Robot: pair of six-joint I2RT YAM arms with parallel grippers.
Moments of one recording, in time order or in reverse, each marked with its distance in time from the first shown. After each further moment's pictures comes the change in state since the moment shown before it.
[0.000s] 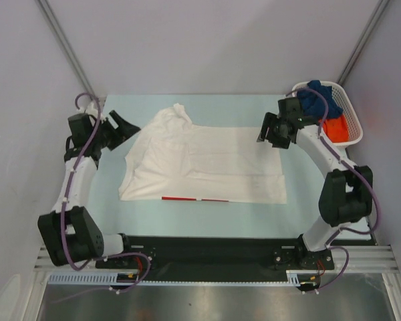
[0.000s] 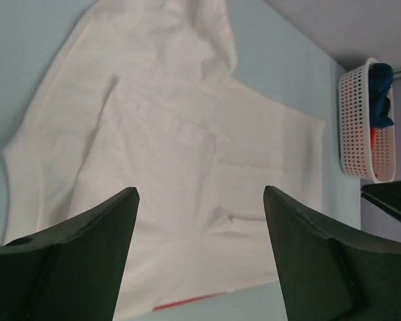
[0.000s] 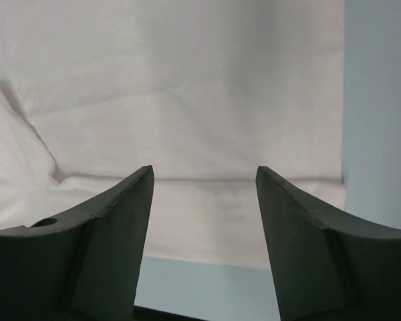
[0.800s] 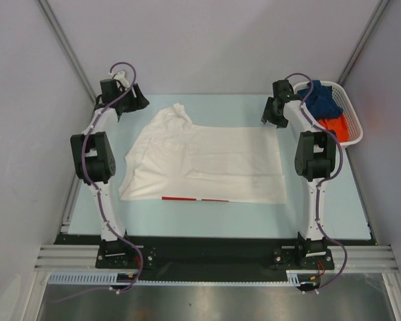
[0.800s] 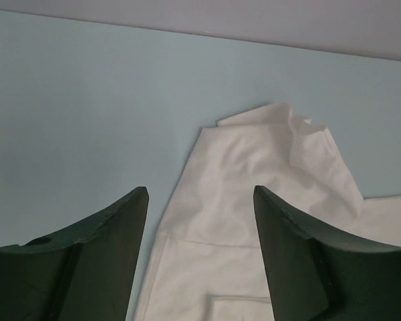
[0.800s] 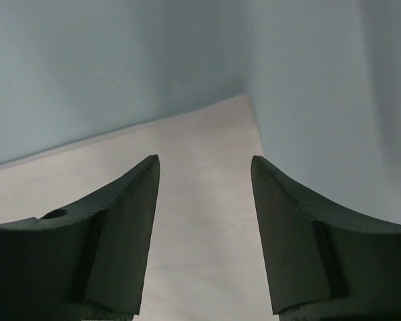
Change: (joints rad) left arm -0.154 0.956 0.839 0.186 -0.140 0.315; right arm -0.070 0.730 0.724 -0.047 0.188 -0.087
